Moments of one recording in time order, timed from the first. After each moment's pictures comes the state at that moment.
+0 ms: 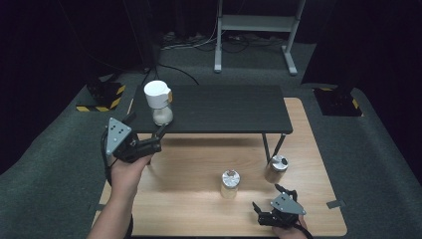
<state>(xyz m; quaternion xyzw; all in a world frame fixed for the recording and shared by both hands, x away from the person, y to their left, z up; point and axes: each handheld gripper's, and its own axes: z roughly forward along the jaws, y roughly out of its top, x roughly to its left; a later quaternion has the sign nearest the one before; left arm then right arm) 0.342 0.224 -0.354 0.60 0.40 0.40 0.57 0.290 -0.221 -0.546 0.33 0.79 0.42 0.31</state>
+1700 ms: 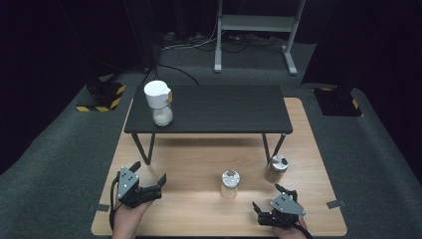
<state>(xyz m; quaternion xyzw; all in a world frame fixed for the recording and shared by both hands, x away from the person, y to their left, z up) 0.289 0.234 -0.493 0.67 0.45 0.32 0.50 0.289 -0.221 -0.546 0.33 0.79 0.42 0.32</state>
